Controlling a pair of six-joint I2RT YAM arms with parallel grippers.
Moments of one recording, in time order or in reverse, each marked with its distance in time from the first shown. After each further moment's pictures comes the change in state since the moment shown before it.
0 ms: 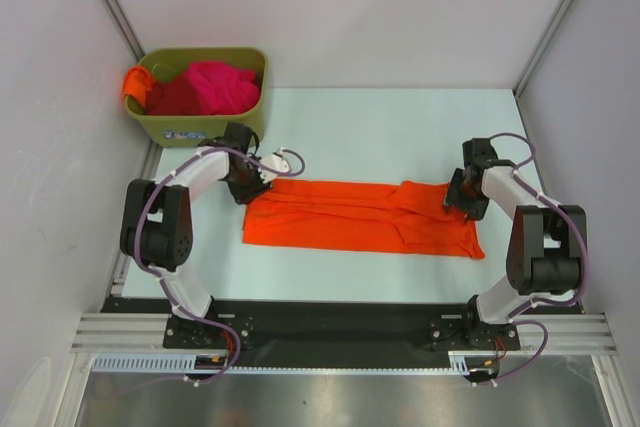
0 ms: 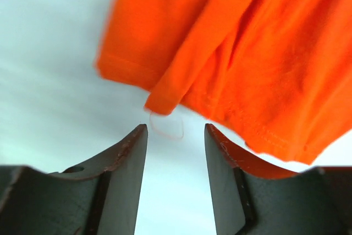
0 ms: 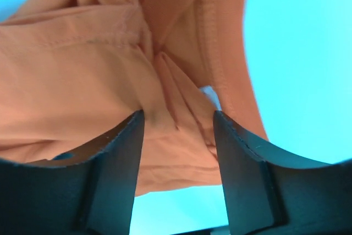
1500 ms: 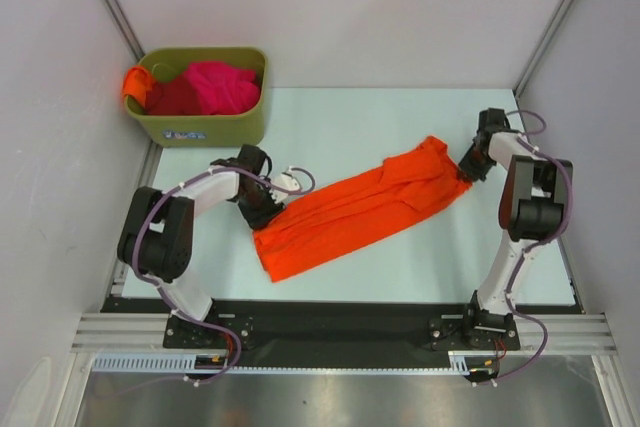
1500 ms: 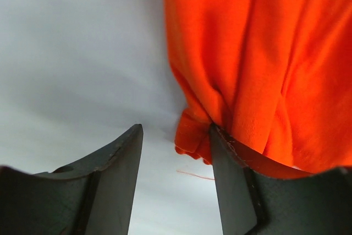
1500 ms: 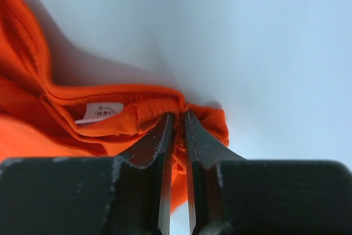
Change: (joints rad) left arm -0.087 -0.052 -0.154 0.068 0.044 -0.207; right arm -0.145 0.356 0.331 0.041 -0.061 0.096
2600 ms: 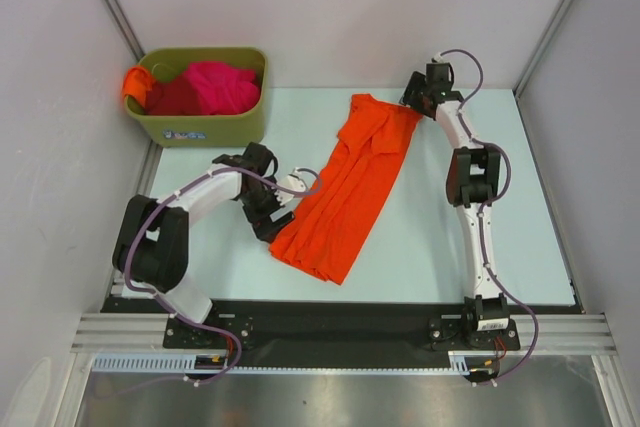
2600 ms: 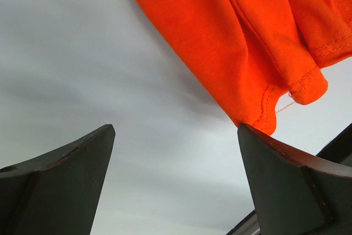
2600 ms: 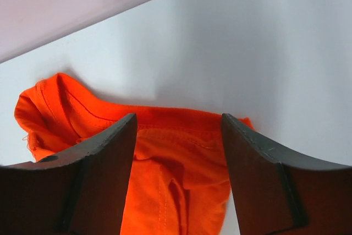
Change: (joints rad) left arm -0.080 -0.076 0.037 -0.193 0.084 -0.044; right arm 0.228 0.802 1.223 0.158 -0.099 -0.042
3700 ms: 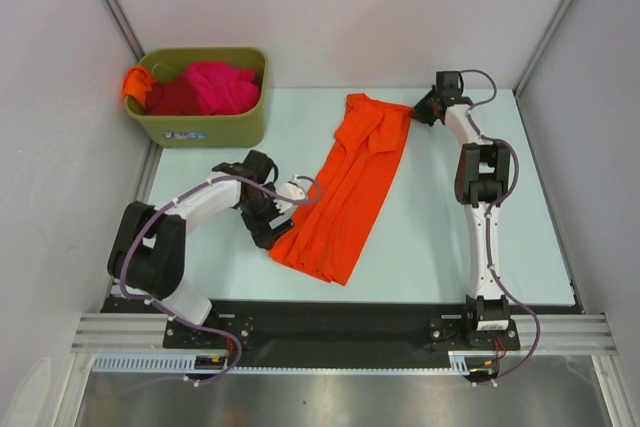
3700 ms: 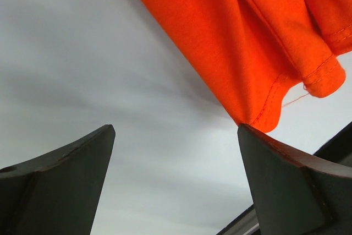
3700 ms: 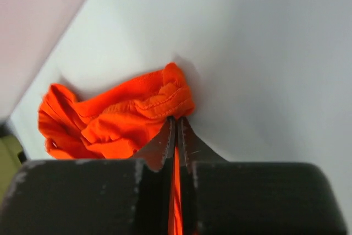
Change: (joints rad) left arm -0.022 -0.048 -0.073 0.024 -0.033 -0.028; right arm -0.047 -0.095 -0.219 0.008 -0.079 0.323
